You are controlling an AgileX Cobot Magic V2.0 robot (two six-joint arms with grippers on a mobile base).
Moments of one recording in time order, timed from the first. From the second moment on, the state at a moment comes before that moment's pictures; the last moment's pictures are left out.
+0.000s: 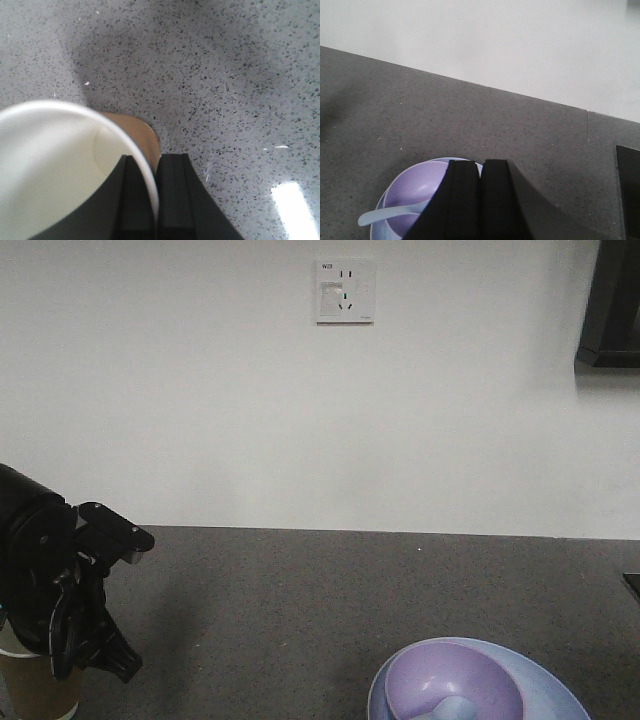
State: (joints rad) left arm -0.37 1.64 -1.40 0.28 1.11 0.02; right arm 0.07 0.84 -1.15 0.19 0.82 -0.24
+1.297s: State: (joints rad) left arm -0.84 1.90 -1.84 0.10 1.18 0.06; right arm 0.07 0.84 -1.15 0.19 0.82 -0.24
